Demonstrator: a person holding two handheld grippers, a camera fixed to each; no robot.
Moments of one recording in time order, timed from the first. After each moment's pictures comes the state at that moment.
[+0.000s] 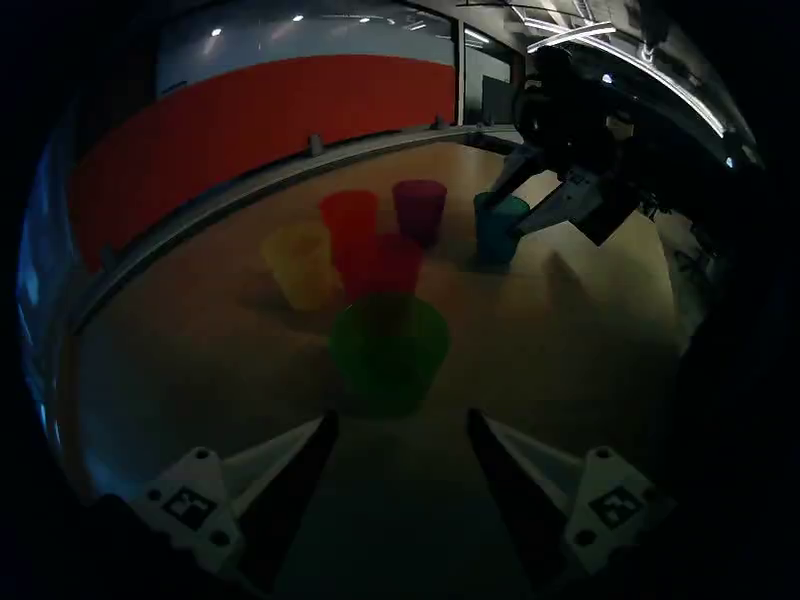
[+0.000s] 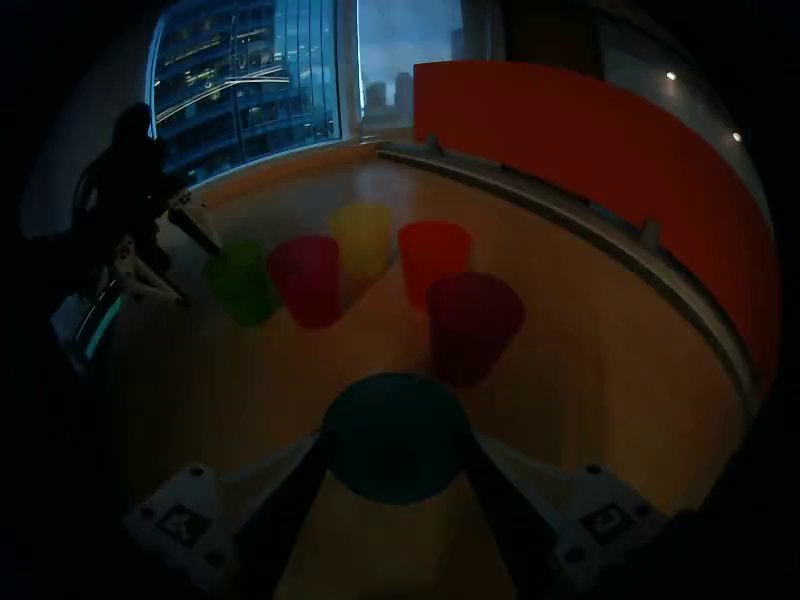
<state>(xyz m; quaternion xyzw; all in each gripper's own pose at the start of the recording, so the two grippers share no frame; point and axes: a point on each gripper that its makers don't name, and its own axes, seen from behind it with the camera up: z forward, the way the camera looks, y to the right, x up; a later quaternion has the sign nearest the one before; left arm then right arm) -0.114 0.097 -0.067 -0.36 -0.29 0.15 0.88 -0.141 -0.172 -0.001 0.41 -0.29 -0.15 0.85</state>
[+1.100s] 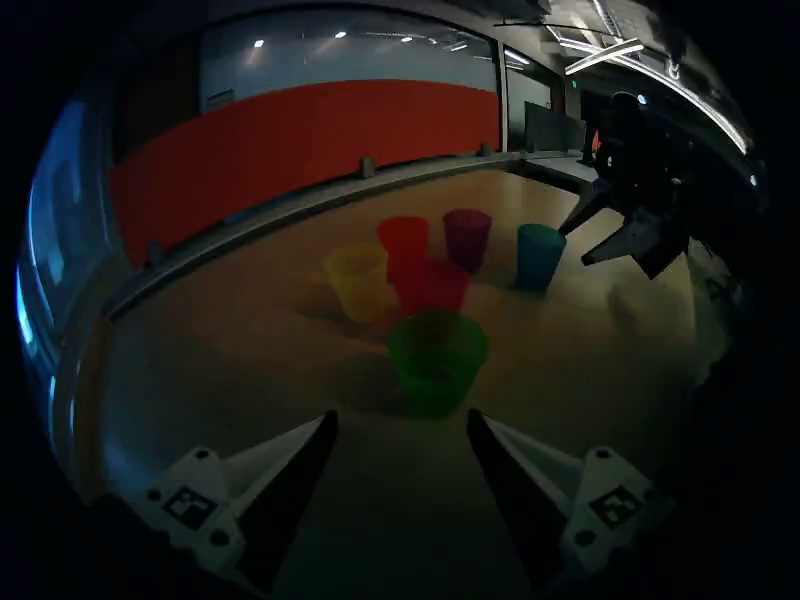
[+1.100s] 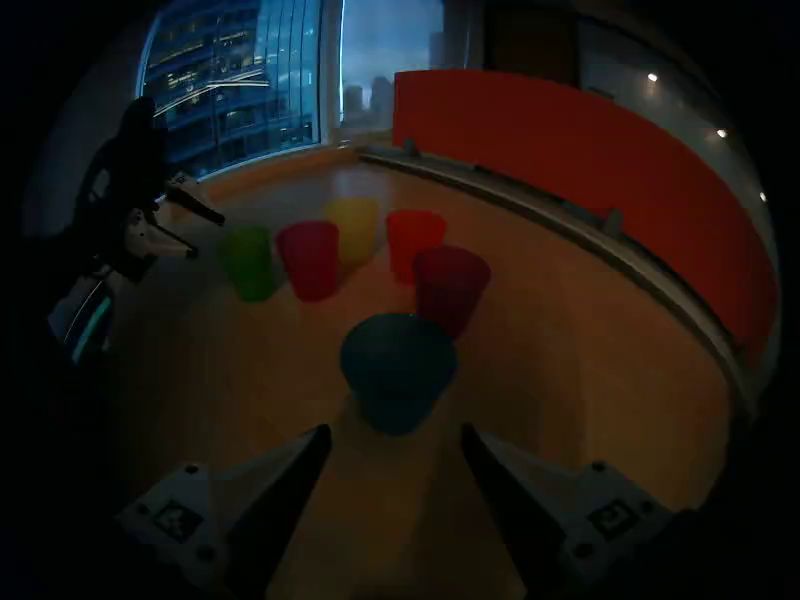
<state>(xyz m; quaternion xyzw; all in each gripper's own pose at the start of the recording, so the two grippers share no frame) -0.084 0.064 -0.060 -0.28 -0.25 0.12 0.92 -0.134 -0.127 -0.048 0.36 -0.28 -0.15 0.88</state>
